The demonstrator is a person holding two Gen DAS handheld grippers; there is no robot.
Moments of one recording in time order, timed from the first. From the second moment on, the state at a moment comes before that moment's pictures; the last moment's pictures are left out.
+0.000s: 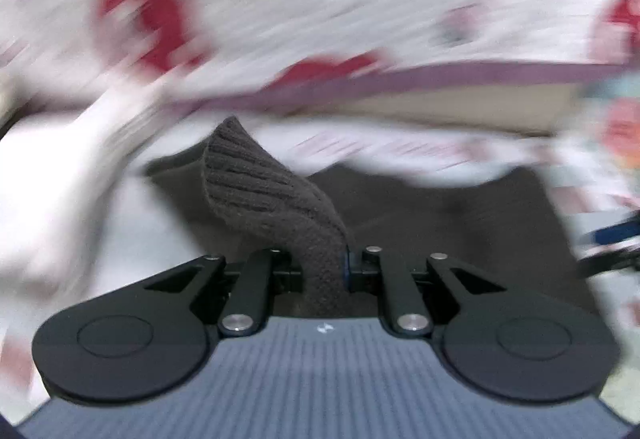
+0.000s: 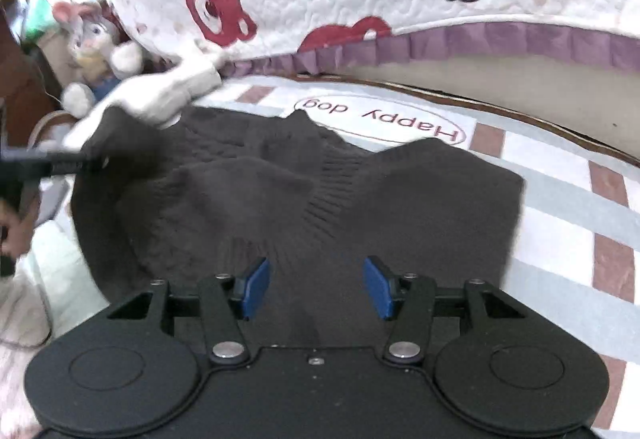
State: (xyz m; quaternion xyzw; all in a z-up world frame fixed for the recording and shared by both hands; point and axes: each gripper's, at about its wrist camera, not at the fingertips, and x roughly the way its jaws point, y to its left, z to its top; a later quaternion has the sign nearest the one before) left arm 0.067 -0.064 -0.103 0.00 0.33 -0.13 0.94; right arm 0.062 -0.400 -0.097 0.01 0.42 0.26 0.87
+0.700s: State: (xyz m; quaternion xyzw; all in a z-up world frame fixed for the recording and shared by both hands) left arm 0.058 -0.222 -0.187 -0.06 0.44 -0.46 0.77; right arm -0.022 -0.418 -0.144 -0.05 0.46 0.31 0.83
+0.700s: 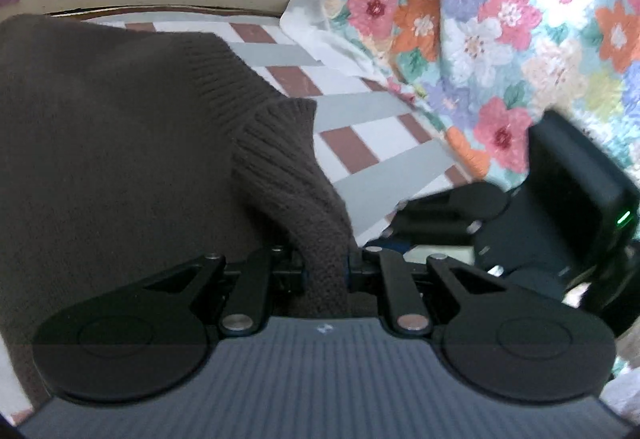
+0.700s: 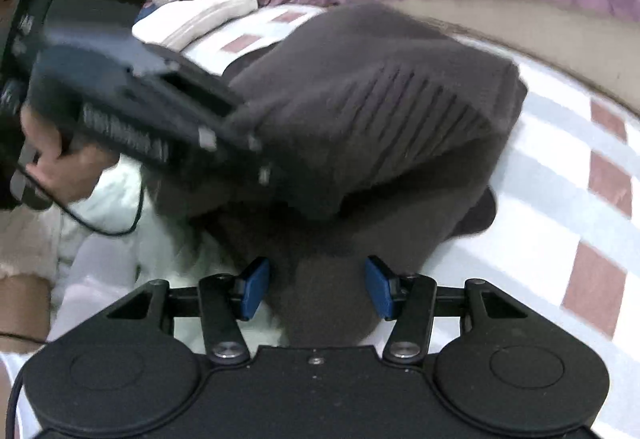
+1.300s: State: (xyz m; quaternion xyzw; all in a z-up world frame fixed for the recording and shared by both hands) left arm 0.069 -0.201 -0.209 -0.12 0.49 -0.43 0.75; right arm -0.050 -0.393 -0.141 -0.05 0.42 0.30 0.85
